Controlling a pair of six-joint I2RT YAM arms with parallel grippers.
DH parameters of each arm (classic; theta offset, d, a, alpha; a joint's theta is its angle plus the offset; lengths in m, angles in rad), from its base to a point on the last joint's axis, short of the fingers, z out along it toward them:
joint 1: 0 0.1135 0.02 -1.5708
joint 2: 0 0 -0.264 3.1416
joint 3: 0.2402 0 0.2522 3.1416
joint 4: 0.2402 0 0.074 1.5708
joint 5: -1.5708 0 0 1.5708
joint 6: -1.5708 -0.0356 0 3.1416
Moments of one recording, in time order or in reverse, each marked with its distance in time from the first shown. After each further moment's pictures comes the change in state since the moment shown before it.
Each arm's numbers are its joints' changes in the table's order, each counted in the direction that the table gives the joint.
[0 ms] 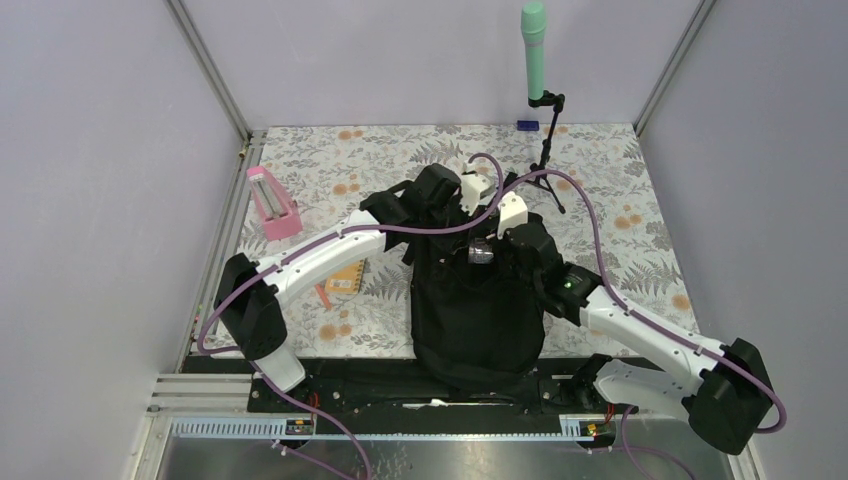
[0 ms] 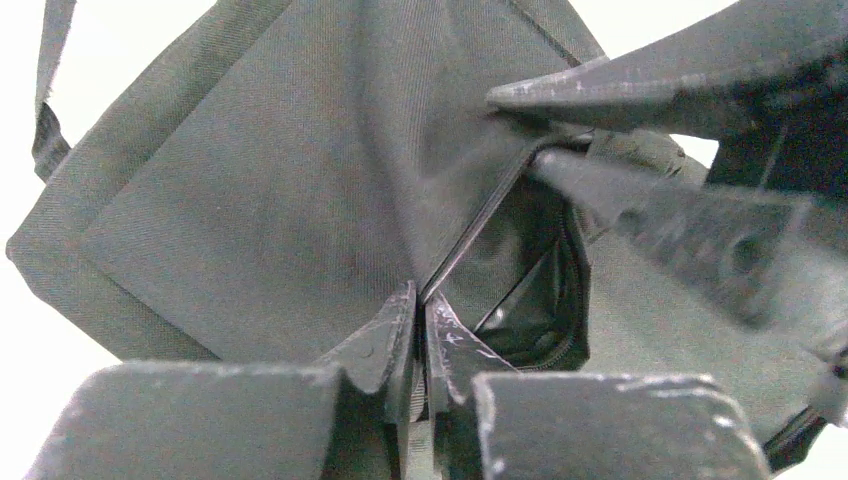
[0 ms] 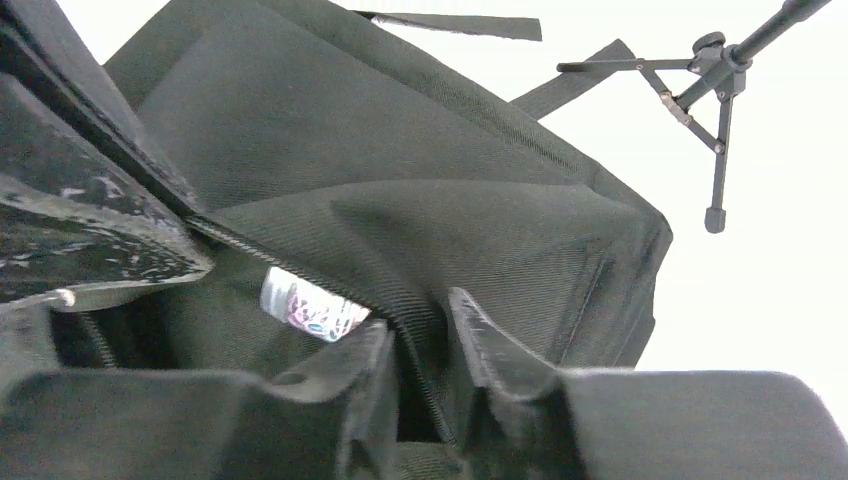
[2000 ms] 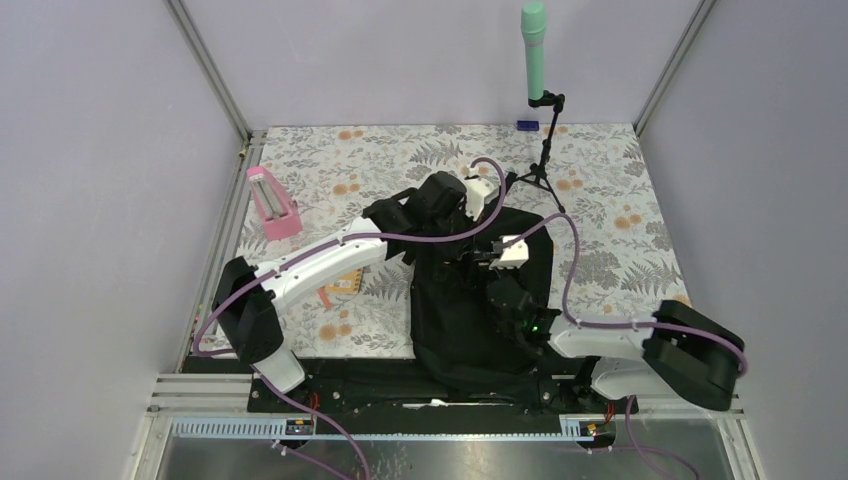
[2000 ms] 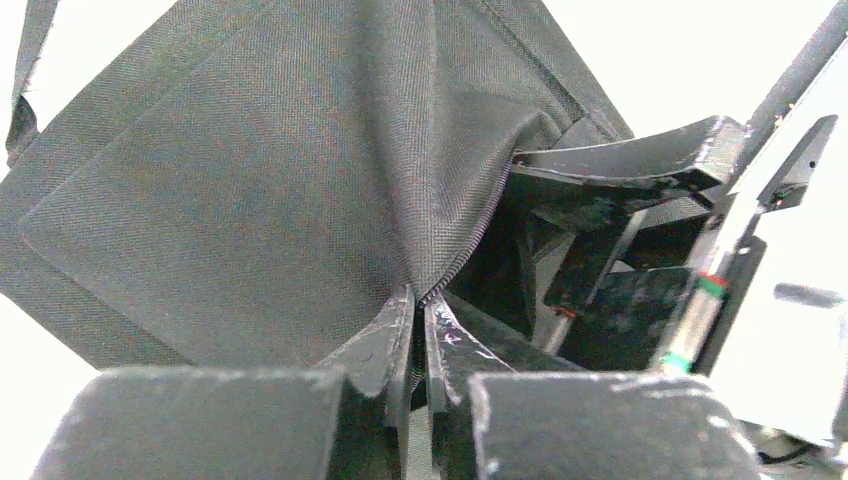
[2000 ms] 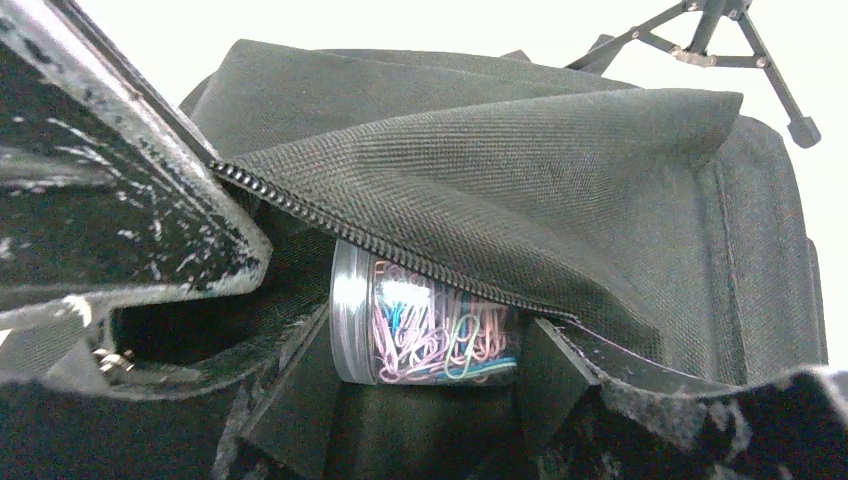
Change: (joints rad) left arm -0.050 -0.022 -0.027 -0.039 0.050 0.063; right arm 0.291 0.150 -0.350 -0.754 -0.504 -0.298
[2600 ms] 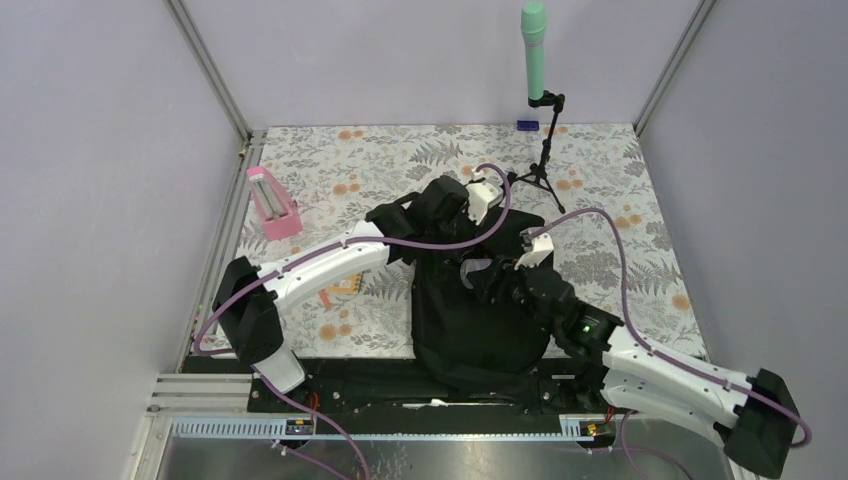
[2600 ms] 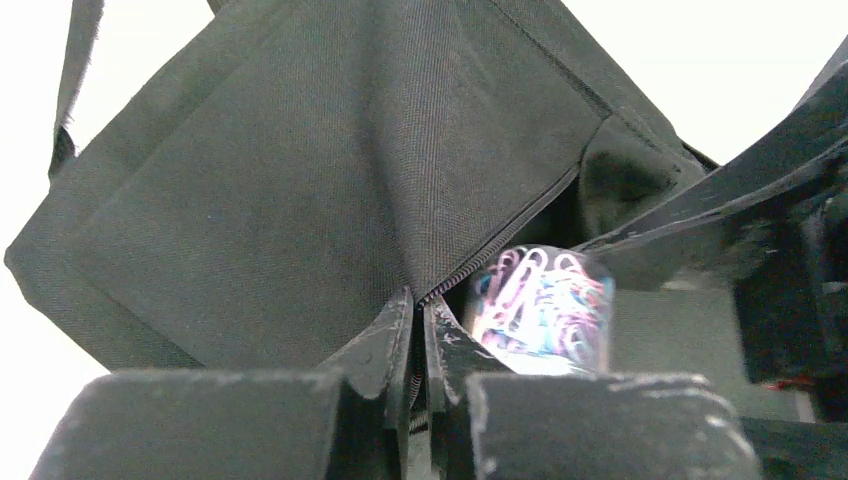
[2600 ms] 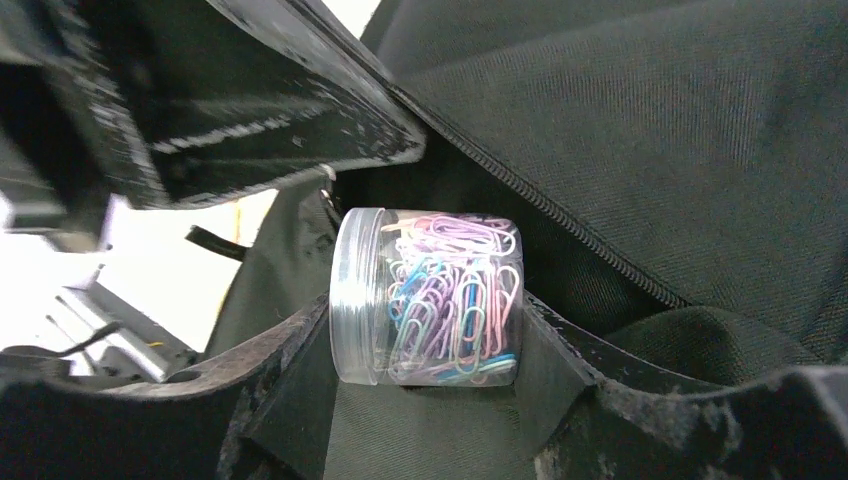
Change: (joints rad) left arm -0.021 0.000 -0.032 -0.063 0.053 -0.073; right arm -0.160 -0.490 0.089 0.649 0.602 -0.298
